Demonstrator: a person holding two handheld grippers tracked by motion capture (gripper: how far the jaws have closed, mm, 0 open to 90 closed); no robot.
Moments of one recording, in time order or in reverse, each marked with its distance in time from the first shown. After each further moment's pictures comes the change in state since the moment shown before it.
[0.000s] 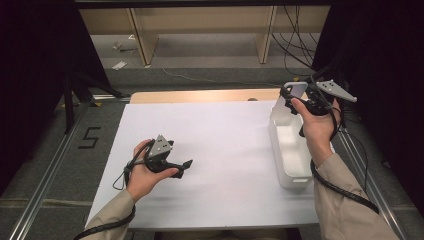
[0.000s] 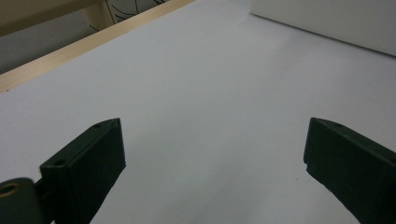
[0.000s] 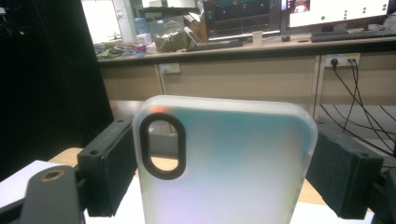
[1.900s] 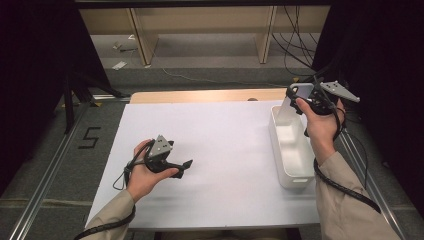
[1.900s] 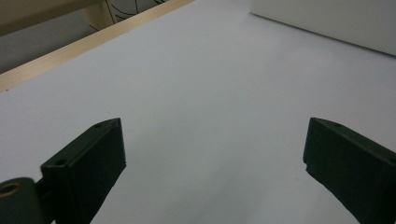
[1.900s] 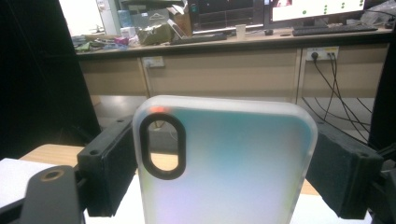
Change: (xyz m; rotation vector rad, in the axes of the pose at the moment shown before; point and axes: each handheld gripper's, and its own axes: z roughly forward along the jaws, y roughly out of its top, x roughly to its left) left arm 0.000 0.000 0.000 -0.001 -0.001 -0.001; right arm -0.020 -0.007 0.003 0.020 -0.062 -0.006
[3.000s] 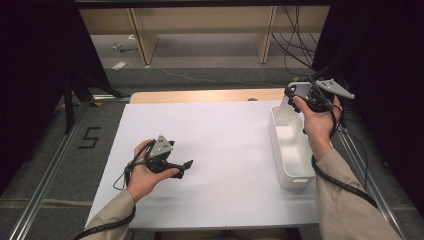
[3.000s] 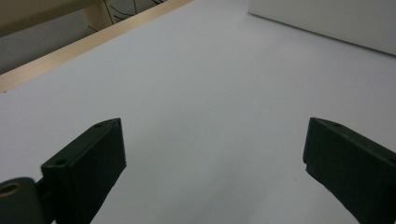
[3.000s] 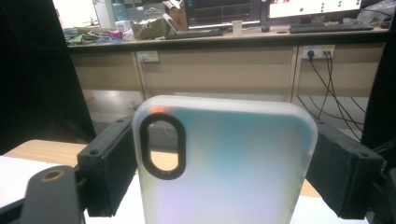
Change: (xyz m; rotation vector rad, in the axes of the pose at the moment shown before) left arm -0.001 0.000 0.001 0.002 -0.003 0.008; right arm -0.004 -0.003 0.015 0.020 -0.018 -0.018
